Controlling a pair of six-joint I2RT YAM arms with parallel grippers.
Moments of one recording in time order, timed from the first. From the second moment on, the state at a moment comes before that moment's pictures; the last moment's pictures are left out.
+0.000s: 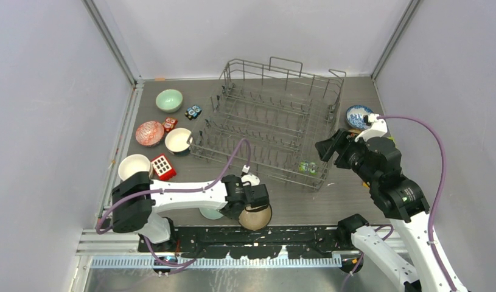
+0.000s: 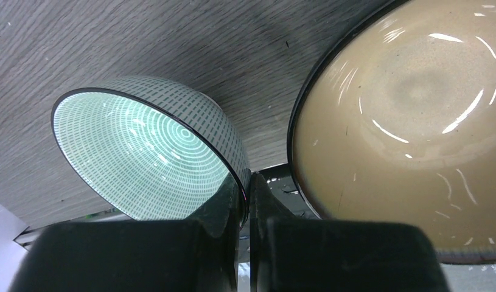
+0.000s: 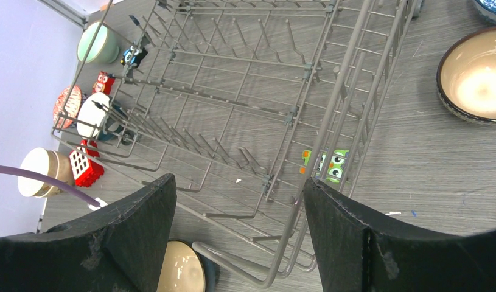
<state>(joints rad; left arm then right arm) -1.32 1.52 1.03 -1.06 -0.35 -0.77 0.38 0.63 0.99 -0.75 0.08 0.53</state>
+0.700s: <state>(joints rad) -1.33 1.52 1.06 -1.10 -0.39 -0.79 0.38 0.64 0.99 -0.75 0.09 0.53</state>
